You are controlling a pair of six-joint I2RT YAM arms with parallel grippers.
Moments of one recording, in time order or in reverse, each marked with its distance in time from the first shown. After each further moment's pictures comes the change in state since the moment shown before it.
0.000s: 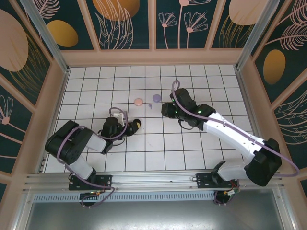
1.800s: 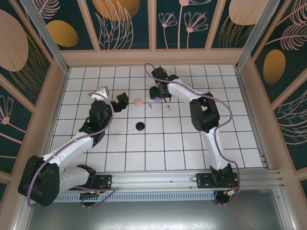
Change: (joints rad) left arm 0.053 -0.514 0.272 -0.508 -0.586 0.328; right arm -0.198 1.010 0.842 -0.162 -0.062 -0.331
